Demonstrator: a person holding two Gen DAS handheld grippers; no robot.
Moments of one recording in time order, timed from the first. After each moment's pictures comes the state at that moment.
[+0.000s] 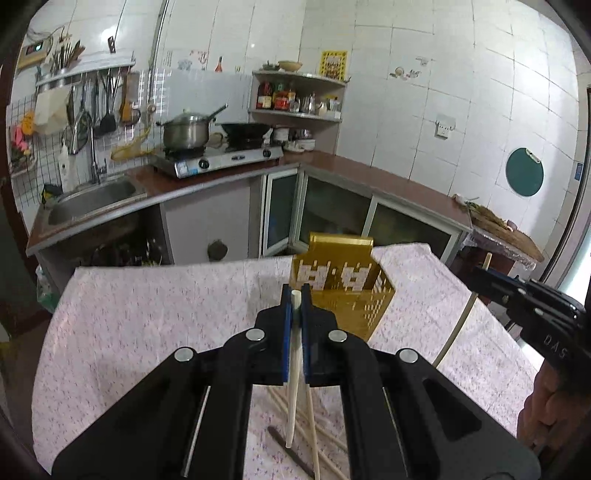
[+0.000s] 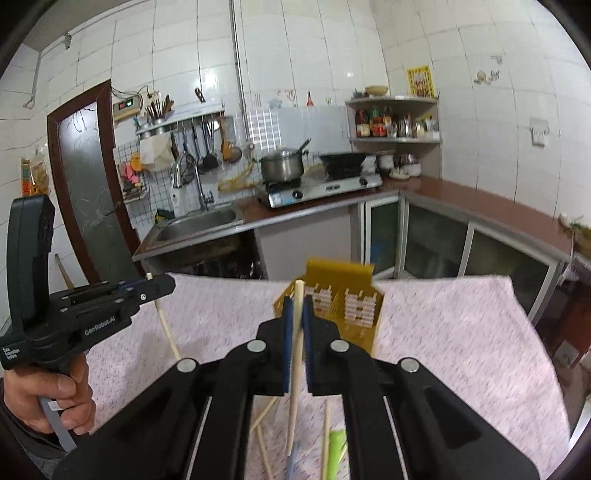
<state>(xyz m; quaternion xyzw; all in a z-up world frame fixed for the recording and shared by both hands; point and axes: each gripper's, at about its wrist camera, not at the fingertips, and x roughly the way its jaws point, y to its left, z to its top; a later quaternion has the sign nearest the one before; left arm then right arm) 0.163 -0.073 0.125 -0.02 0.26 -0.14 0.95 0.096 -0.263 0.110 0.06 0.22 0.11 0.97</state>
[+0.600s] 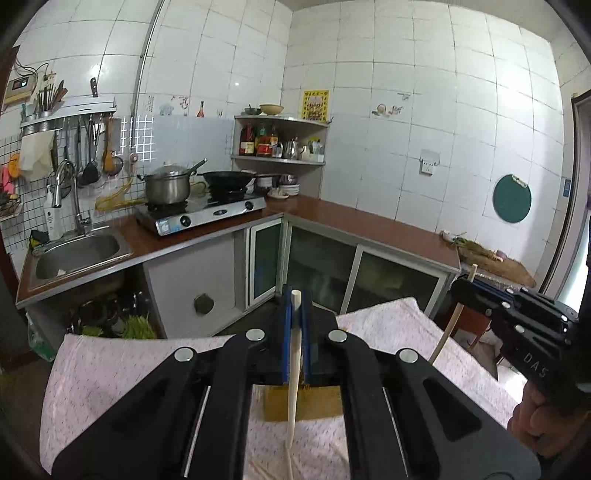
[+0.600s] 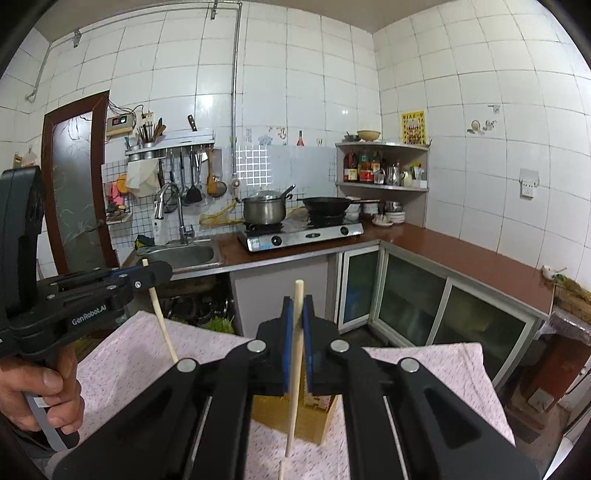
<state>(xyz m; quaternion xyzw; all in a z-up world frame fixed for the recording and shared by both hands) 0.213 -0.112 0.207 -0.02 0.19 -0.17 0.97 0.137 -0.286 0.188 0.02 0.16 0.08 0.98</state>
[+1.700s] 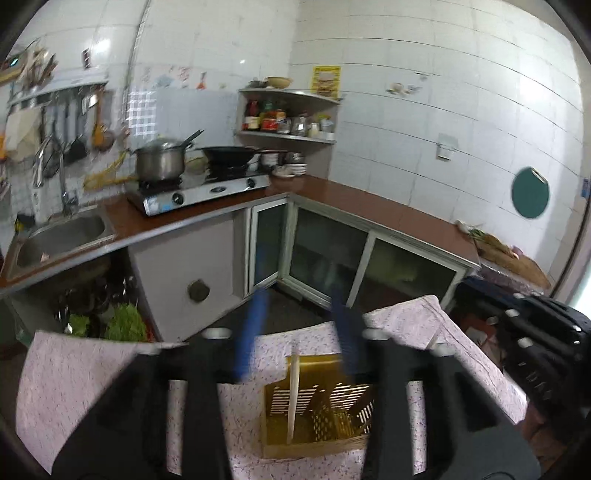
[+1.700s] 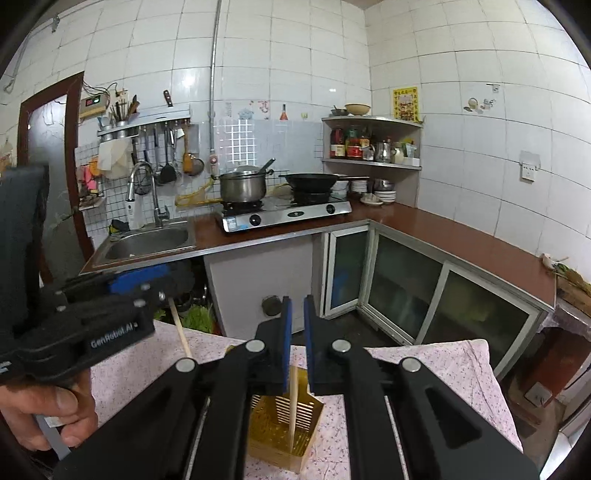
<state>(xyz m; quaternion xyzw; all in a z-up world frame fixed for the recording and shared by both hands) 0.328 -0.134 0.148 -0.03 0.24 -0.15 0.96 0.242 -0.289 0.145 0.02 0.20 0.05 0.98</state>
